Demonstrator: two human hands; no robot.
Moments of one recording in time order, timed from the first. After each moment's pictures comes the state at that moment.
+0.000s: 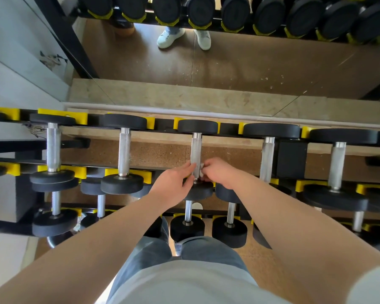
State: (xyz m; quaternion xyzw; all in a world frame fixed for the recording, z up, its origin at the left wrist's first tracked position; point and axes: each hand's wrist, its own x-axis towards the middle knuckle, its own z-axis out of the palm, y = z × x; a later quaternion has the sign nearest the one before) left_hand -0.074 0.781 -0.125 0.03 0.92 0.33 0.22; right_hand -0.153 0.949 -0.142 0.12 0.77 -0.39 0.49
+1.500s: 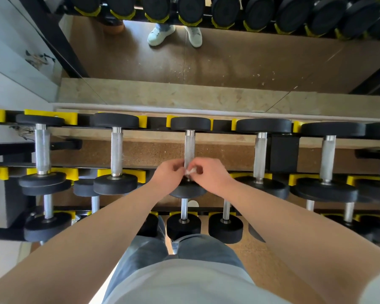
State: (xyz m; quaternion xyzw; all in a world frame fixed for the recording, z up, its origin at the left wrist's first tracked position) left_hand -0.098 0.794 -0.114 -0.19 0.80 0.48 0.31; right_hand -0.124 0.954 -0.113 -0.08 0.88 -0.33 0.33
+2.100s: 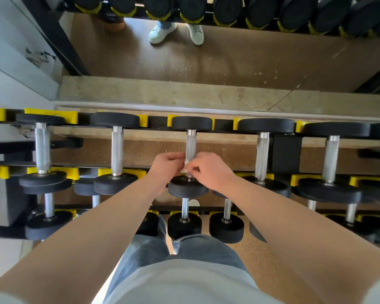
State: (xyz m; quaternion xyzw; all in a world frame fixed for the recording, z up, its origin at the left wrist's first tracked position) left_hand -0.115 0.788 -0.126 -0.34 0.64 0.63 0.28; right_hand -0.138 0.951 -0.114 -0.22 0.90 -0.24 0.29
